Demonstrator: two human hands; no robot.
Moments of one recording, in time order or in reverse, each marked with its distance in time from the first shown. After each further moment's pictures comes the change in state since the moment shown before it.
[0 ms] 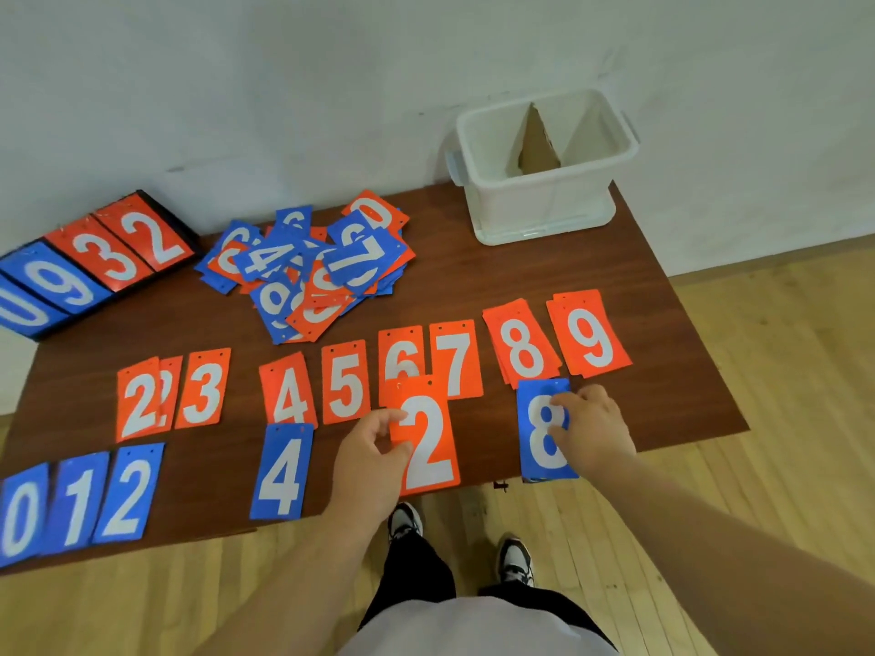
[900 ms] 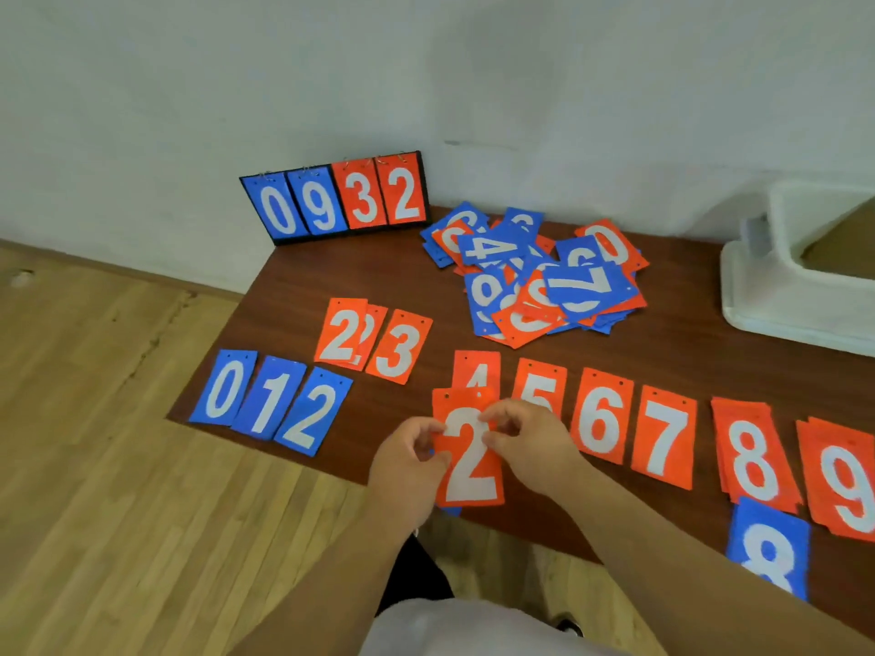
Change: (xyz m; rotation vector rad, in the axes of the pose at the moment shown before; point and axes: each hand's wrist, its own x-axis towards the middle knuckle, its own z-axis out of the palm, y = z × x) left_hand 0.018 -0.098 -0.163 -0.185 0.269 -0.053; right_hand -0.045 -0.322 0.063 0.286 -0.390 -0.561
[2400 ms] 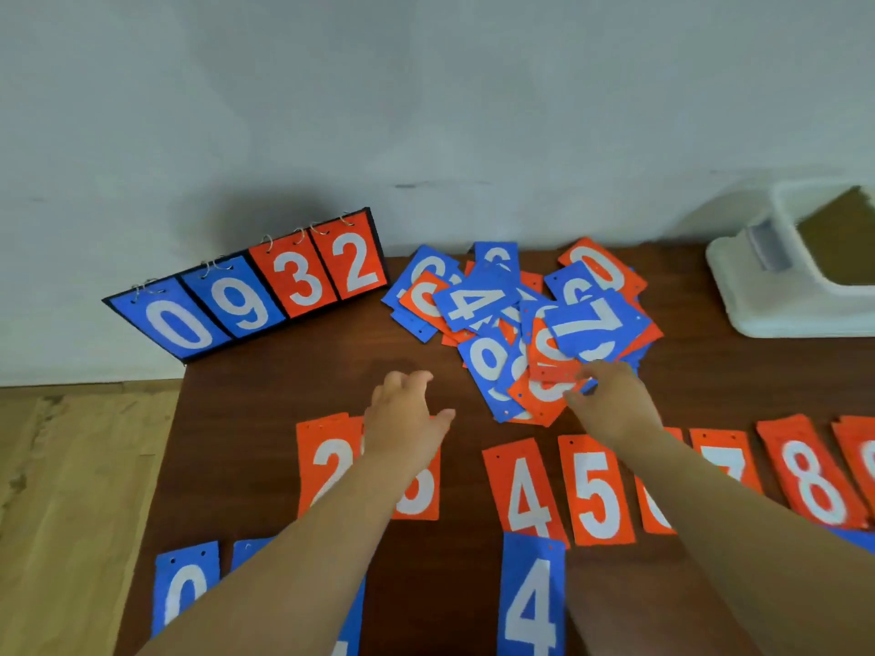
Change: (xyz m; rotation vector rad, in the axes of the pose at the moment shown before) left_hand 0.292 0.059 -0.045 0.715 -0.233 0.310; right_hand 0.174 -0.005 -0.059 -0.189 0.481 0.502
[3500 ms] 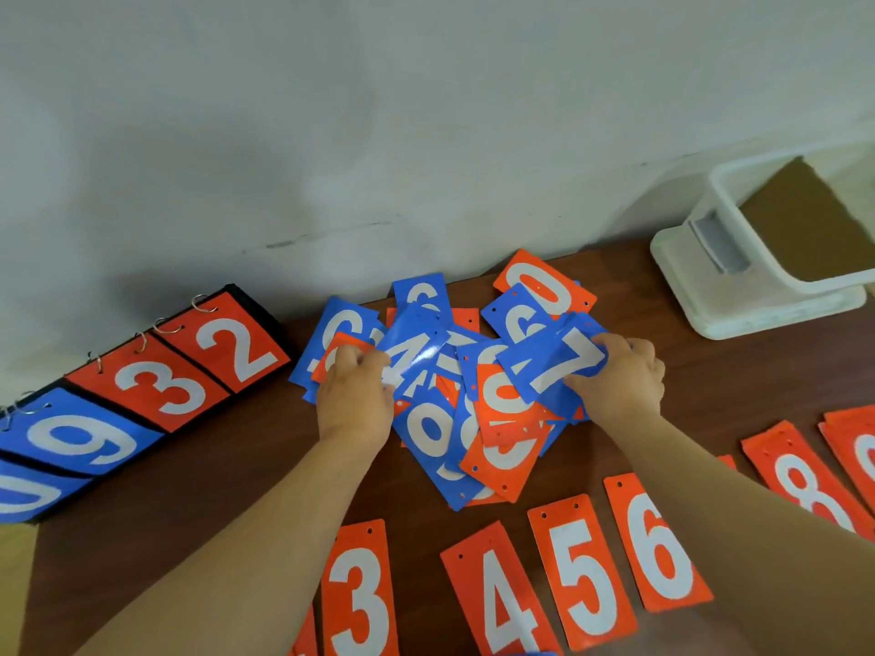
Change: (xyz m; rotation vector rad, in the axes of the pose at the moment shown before) left_hand 0.162 0.053 0.021 0.152 0.106 0.188; right_hand 0.120 0.051 -0.021 0.013 0.228 0.323
